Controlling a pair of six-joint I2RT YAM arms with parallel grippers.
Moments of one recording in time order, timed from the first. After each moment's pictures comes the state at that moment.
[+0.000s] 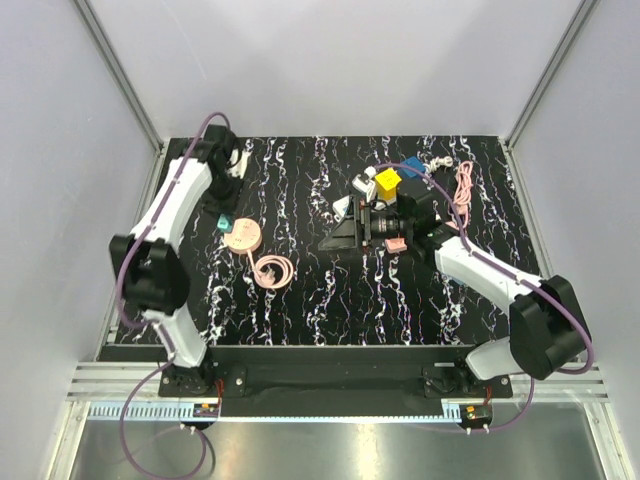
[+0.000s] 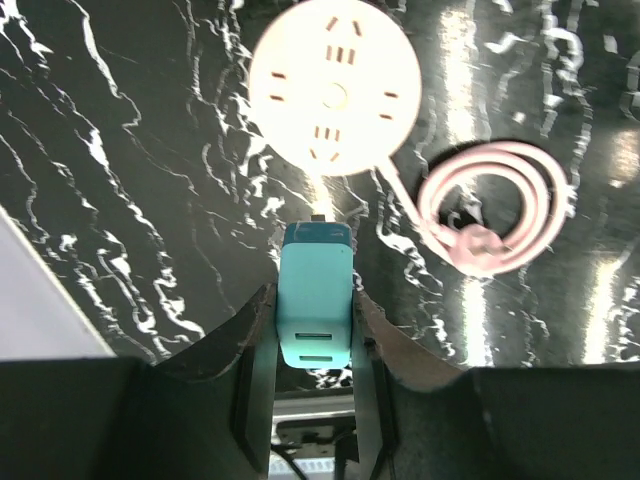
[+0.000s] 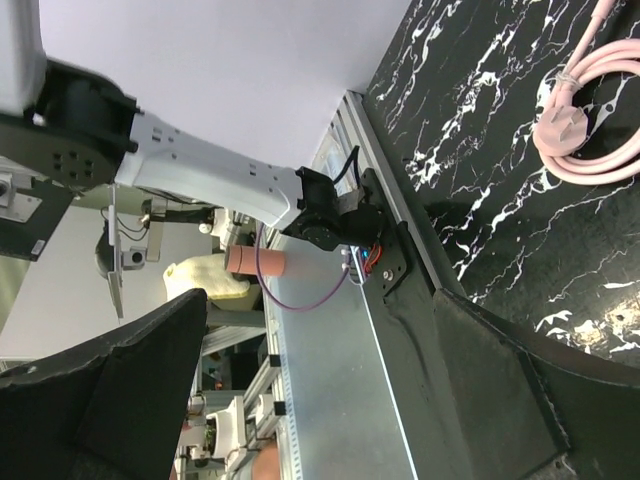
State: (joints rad) left arm -0.17 1.75 1.69 -1.22 -0.04 0.07; right arm 0.53 1.42 0.93 0.23 -0.97 0.92
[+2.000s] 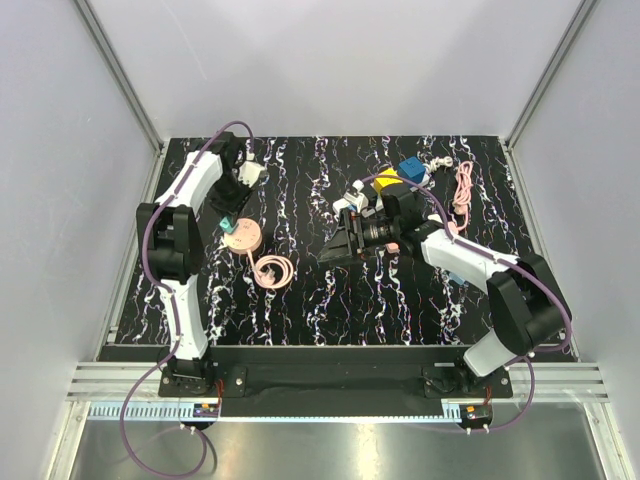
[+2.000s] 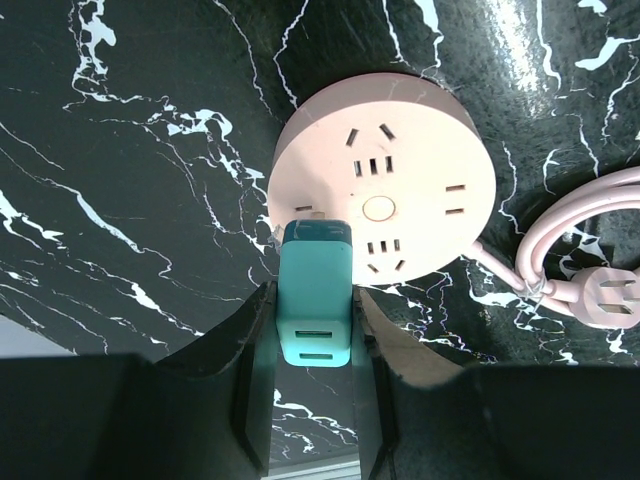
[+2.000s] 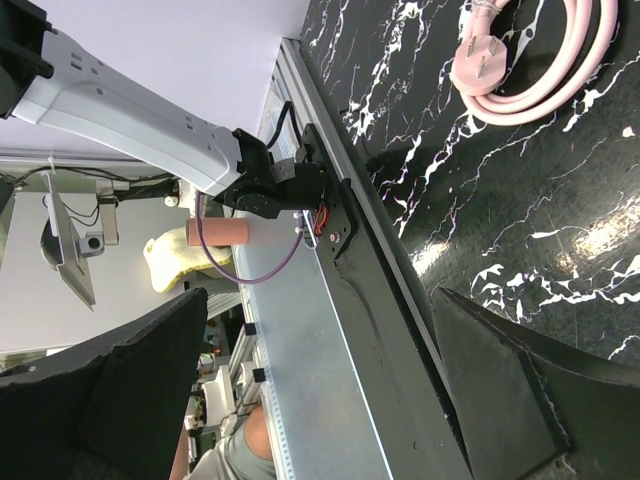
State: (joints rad) left arm -0.11 2.09 1.84 -1.18 0.04 0.46; right arm 0.53 1.56 0.96 0.06 -0.99 0.73
